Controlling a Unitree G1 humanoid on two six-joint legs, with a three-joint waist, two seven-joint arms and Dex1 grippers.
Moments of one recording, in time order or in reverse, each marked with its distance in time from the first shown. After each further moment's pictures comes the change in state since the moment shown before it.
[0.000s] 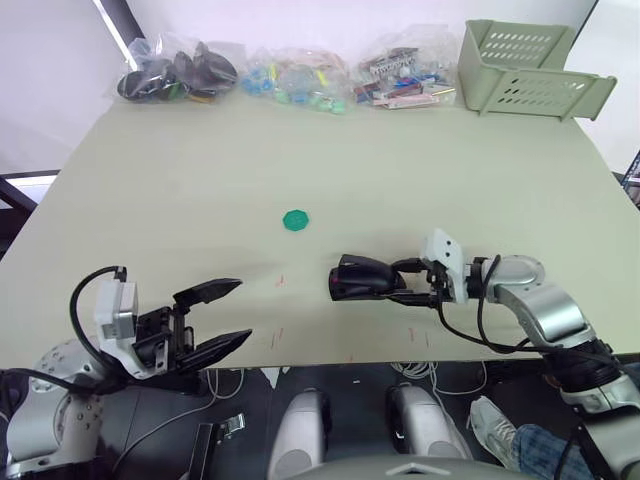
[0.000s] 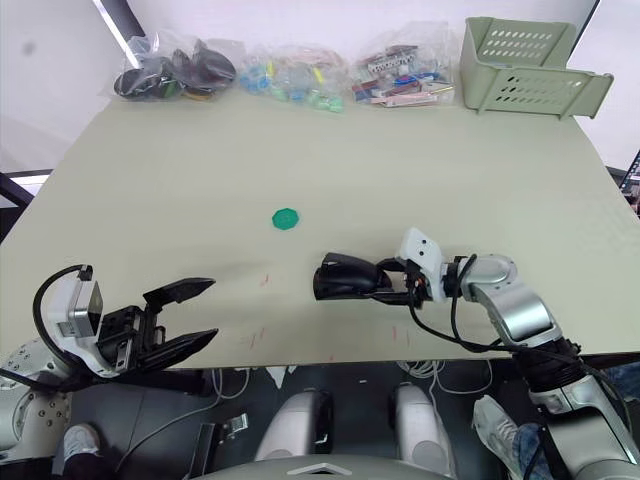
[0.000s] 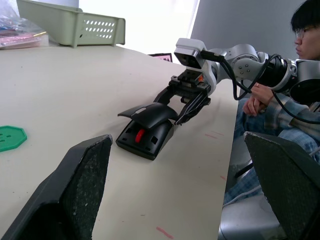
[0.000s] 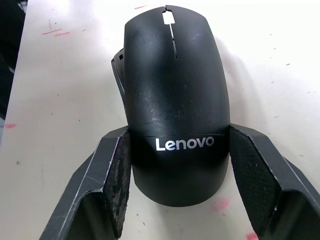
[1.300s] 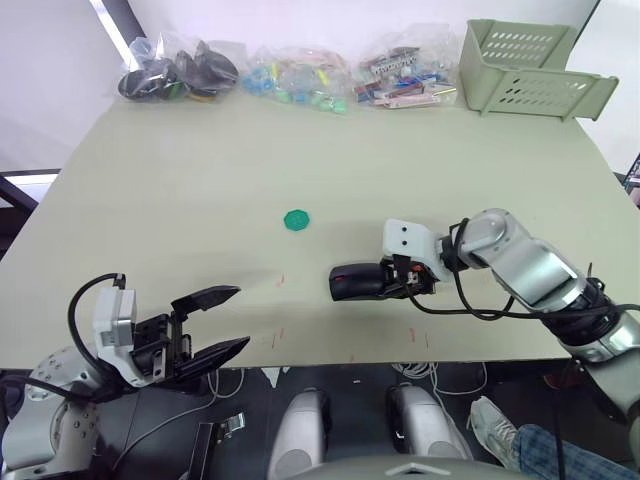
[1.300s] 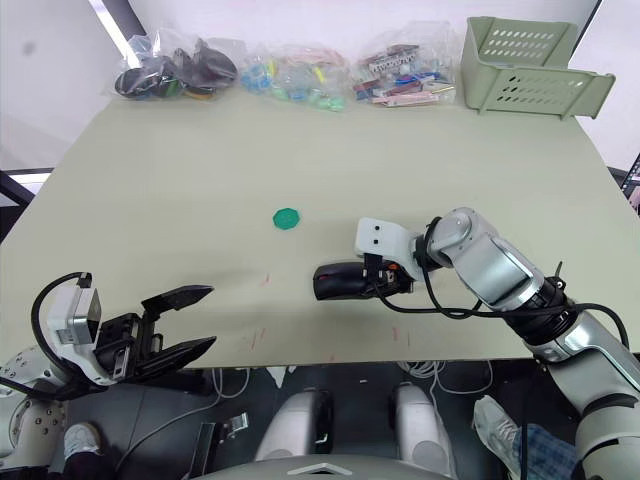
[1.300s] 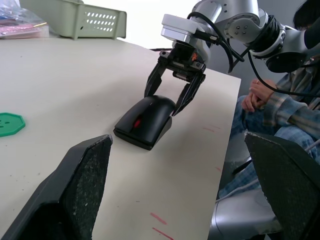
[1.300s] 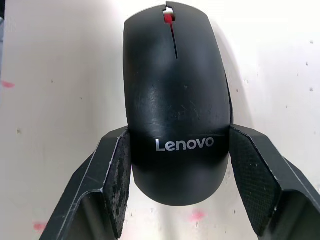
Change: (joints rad) left arm 0.037 0.006 0.003 -0.002 0.000 -0.009 -0.008; right arm -0.357 -0.102 0.312 -0.149 -0.152 0.399 0.055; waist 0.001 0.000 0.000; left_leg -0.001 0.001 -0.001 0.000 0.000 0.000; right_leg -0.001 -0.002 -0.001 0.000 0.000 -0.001
